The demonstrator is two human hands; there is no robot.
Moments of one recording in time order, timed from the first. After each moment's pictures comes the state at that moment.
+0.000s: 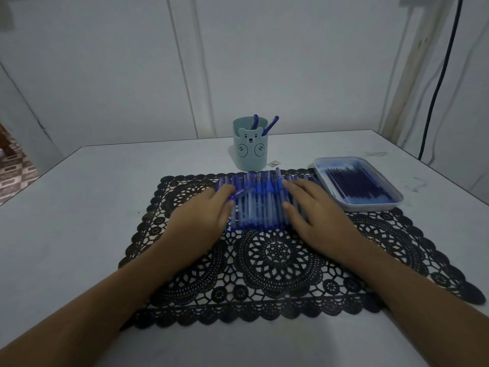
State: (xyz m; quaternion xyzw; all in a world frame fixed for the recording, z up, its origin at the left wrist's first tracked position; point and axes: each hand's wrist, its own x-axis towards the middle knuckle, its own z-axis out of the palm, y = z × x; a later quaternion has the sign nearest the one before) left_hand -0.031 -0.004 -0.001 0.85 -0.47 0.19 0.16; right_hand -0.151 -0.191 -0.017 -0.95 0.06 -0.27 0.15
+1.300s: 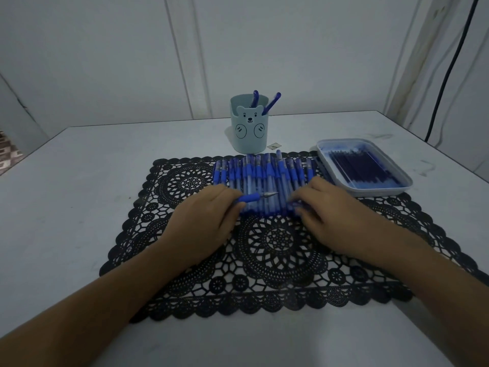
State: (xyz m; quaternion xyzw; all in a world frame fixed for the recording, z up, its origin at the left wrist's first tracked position) left_hand -0.046 -0.002 -0.012 0.80 -0.53 0.19 0.21; right_hand -0.175 -0.181 0.005 -0.98 0.03 -0.14 0.14
